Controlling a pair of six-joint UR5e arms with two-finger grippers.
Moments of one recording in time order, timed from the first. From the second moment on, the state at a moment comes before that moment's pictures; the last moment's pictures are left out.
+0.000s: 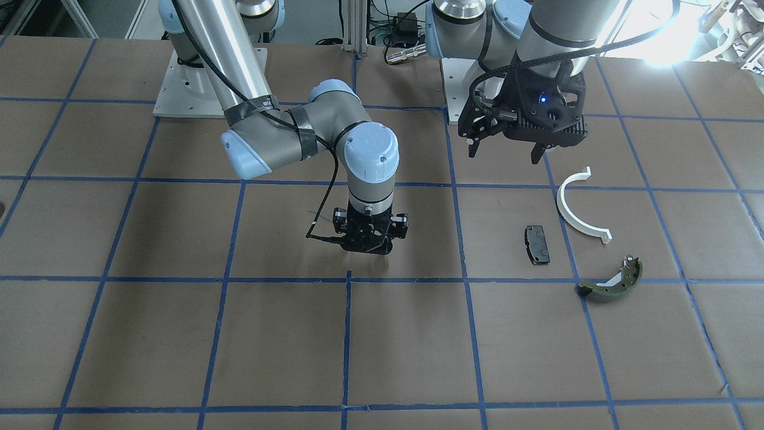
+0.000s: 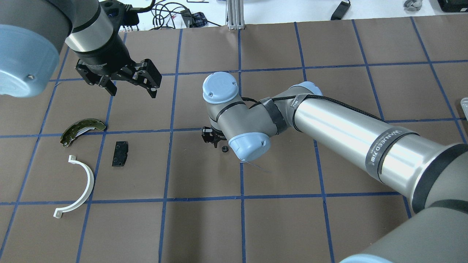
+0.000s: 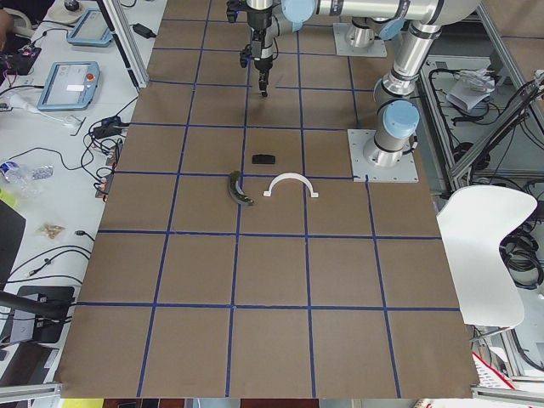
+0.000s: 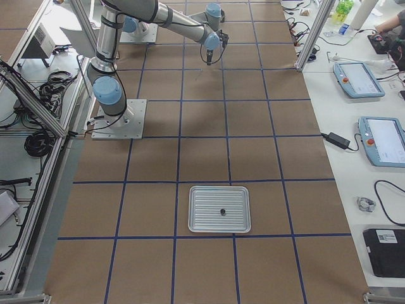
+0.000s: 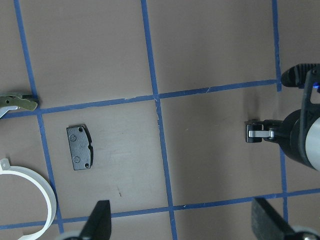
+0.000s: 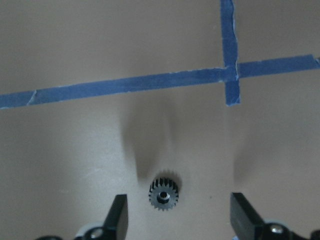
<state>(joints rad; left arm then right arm) -1.61 -1.57 -1.58 -1.55 1.58 0.07 2.05 -1.07 1.72 -2.21 -1.53 0.59</state>
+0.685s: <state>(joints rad) -1.62 -1.62 -1.60 -1.54 1.57 0.04 1.80 -1.21 1.72 -2.02 -1.55 0.24</state>
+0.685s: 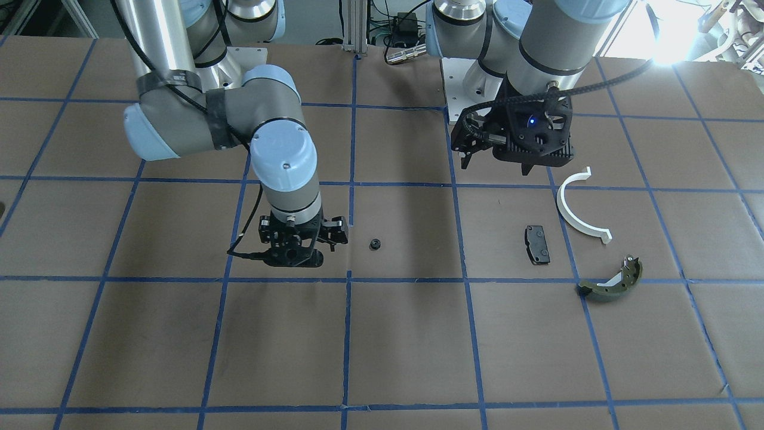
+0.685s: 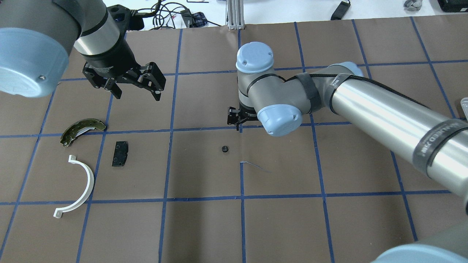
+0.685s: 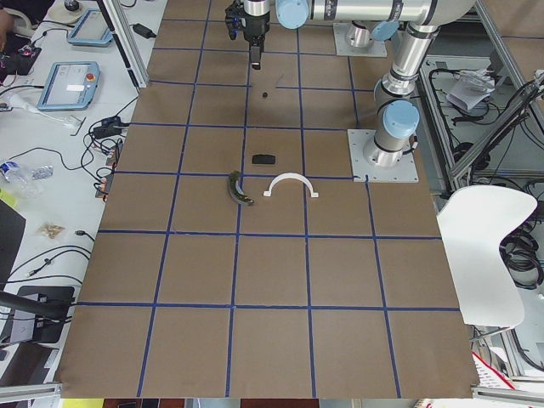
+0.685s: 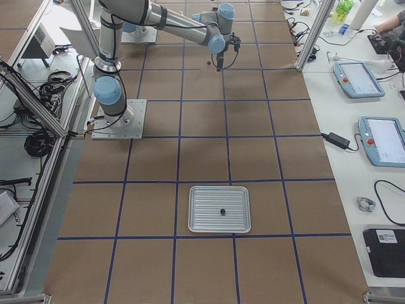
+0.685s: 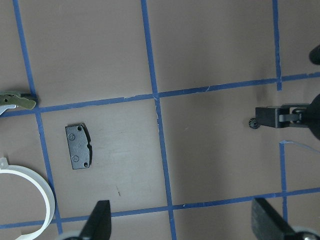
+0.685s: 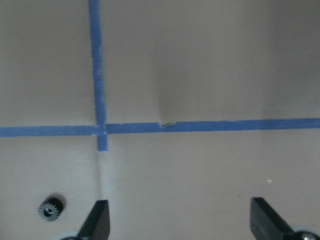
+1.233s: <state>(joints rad) -1.73 -1.79 -1.74 -1.30 1.57 -0.07 1.50 -1.31 1.73 -1.93 -1.61 -0.13</state>
